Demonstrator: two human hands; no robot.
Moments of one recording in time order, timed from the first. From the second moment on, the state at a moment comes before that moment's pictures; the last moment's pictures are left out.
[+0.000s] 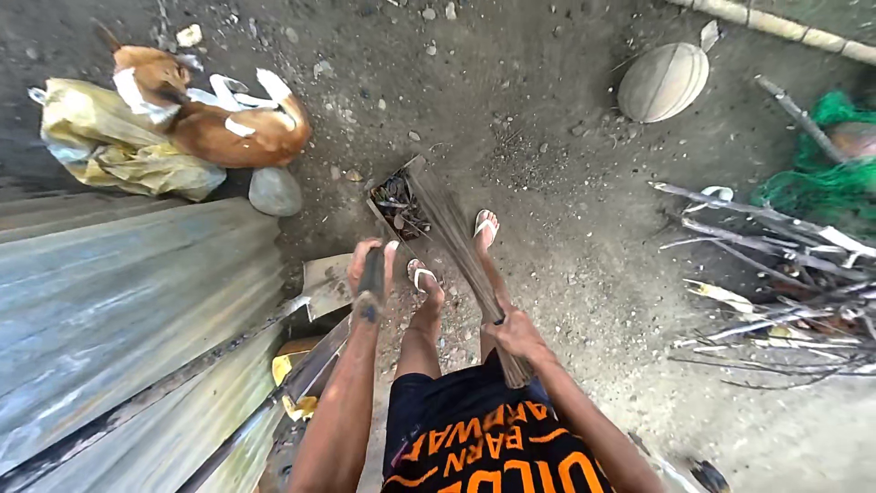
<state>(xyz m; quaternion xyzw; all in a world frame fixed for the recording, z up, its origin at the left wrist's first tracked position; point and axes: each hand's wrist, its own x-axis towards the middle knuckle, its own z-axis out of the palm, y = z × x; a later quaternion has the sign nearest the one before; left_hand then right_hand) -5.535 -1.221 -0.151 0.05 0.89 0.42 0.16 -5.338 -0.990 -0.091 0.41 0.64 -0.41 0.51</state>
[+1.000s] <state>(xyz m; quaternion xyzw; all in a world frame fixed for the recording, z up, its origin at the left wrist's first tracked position) -5.522 -1.196 -0.141 0.02 0.92 0.34 0.20 -5.327 -1.041 -0.120 0.49 0.61 -0.39 0.48</state>
